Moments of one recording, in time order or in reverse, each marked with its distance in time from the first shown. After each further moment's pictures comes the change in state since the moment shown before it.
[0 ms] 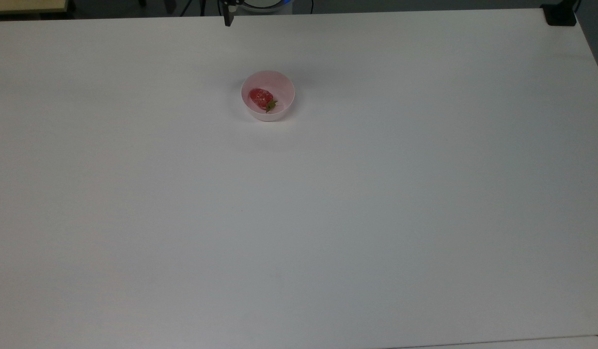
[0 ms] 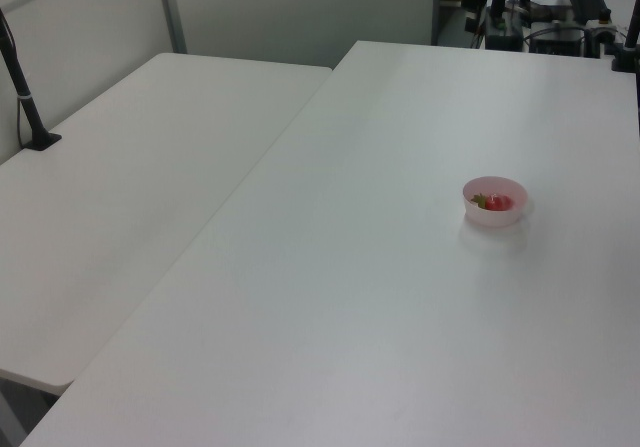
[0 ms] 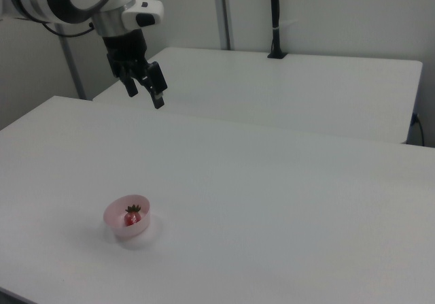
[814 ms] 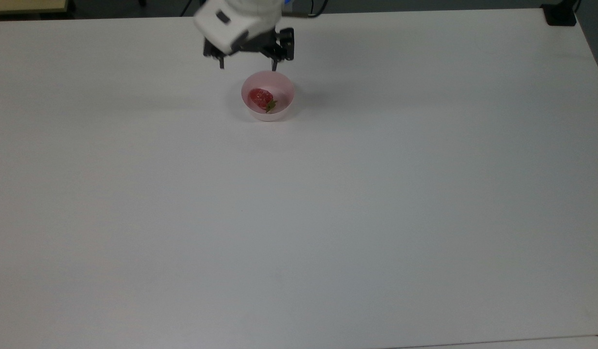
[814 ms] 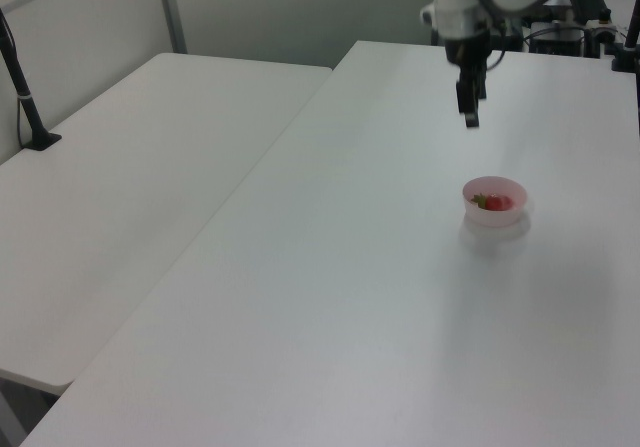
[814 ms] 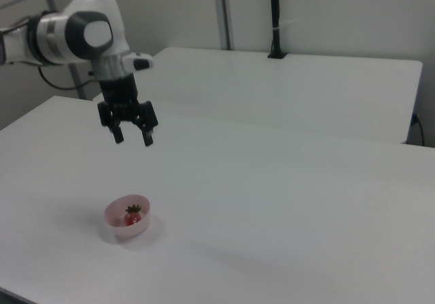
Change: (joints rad) arm -0.192 0.160 0.367 -0.073 -0.148 -0.043 -0.081
